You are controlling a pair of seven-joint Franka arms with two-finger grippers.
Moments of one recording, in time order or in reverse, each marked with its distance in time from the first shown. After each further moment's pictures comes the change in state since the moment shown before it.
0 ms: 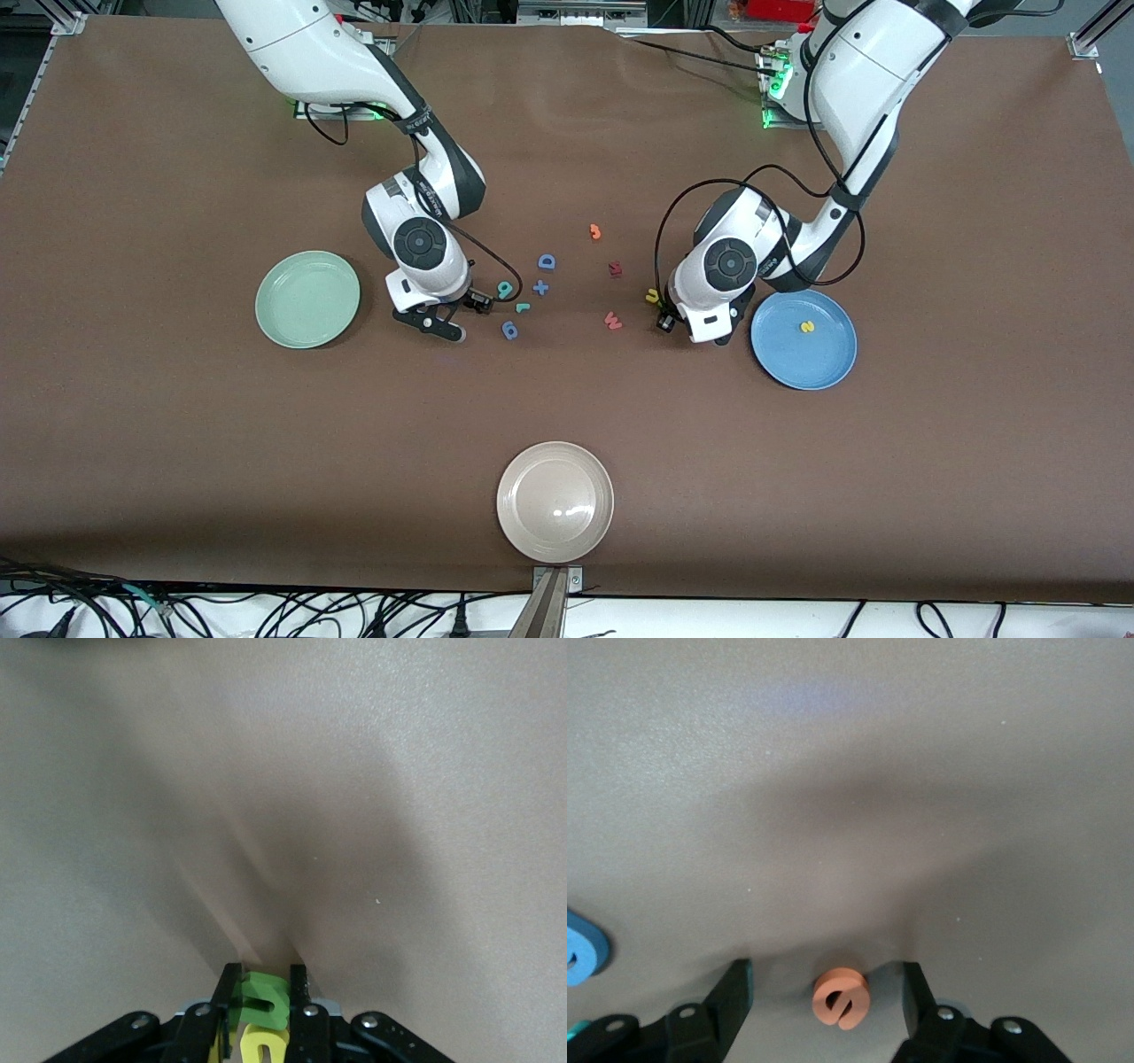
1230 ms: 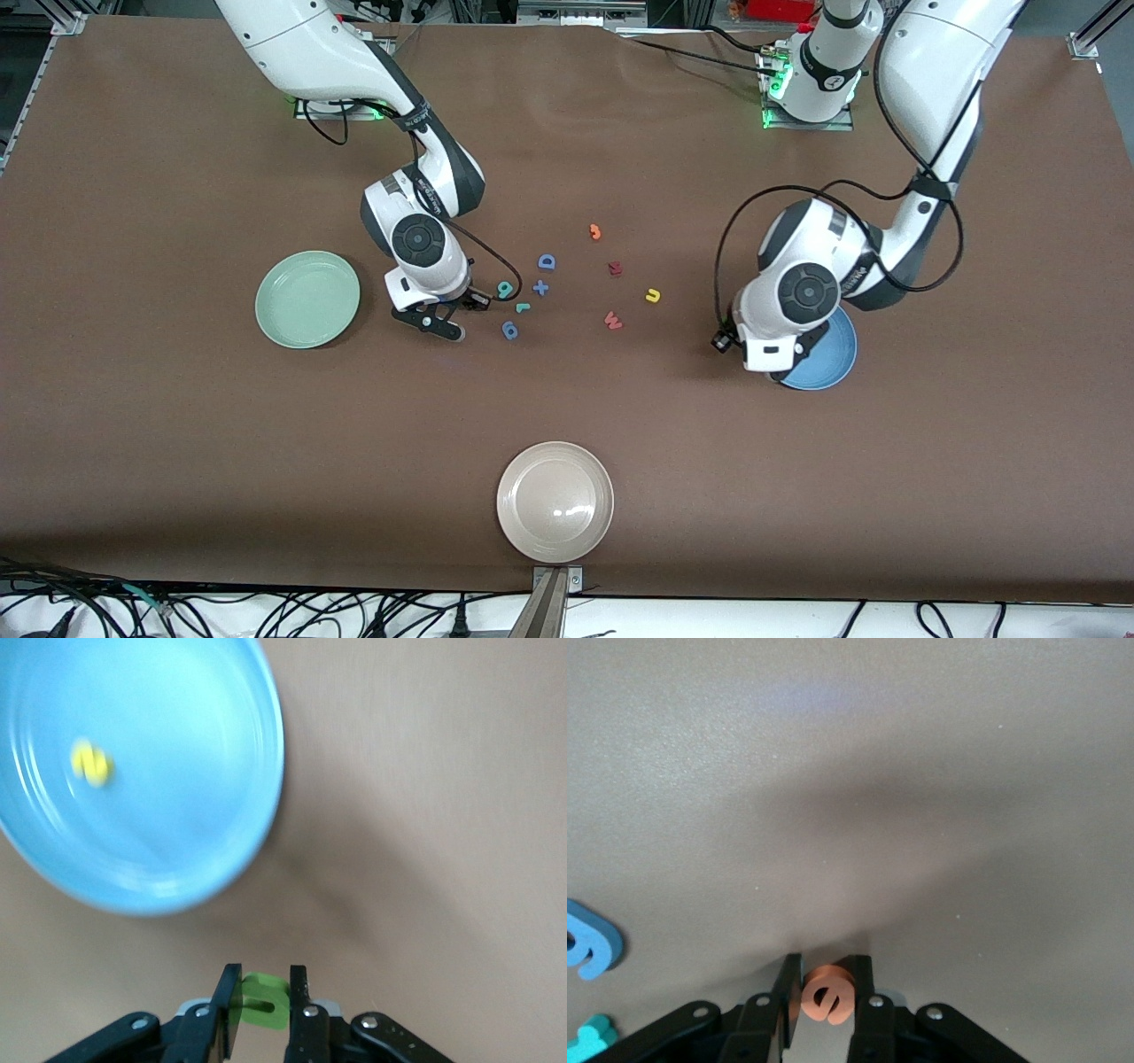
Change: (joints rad) left arm 0.150 -0.075 0.016 0.130 0.089 -0.271 0.416; right arm 0.000 -0.012 0.001 -0.006 0.000 0.004 0.004
